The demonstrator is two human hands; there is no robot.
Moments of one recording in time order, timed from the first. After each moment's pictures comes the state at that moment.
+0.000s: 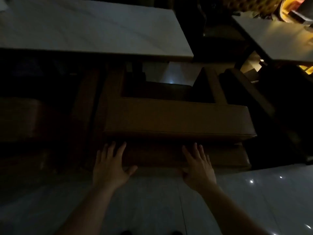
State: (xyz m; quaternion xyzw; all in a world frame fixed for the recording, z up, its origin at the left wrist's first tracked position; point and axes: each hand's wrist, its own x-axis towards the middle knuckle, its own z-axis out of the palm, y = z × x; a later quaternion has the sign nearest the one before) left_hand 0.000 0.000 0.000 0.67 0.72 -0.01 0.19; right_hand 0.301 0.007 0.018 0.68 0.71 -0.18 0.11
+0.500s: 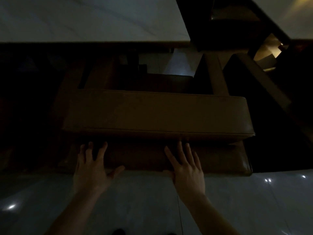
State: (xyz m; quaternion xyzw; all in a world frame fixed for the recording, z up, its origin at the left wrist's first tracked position) left_hand 0.071 0.005 -0.045 0.60 0.79 0.03 0.09; right_hand 0.368 0.021 -0.046 0.62 0.78 -0.10 0.00
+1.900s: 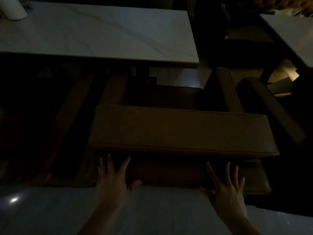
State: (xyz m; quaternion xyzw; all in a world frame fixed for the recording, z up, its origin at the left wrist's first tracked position) left_hand 0.159 0.061 -0.048 0.57 0.81 0.05 0.12; right_hand 0.505 0.099 -0.047 0.69 0.71 -0.12 0.07
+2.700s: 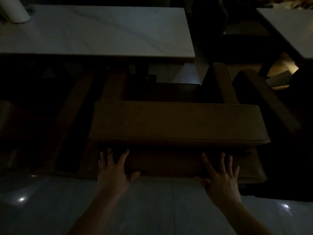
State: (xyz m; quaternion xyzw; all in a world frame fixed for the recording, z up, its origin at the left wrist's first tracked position) left_hand 0.168 0.041 -0.038 0.56 0.81 -0.01 0.17; right_hand 0.511 0.077 -0.040 0.68 0.72 -0.11 0.09
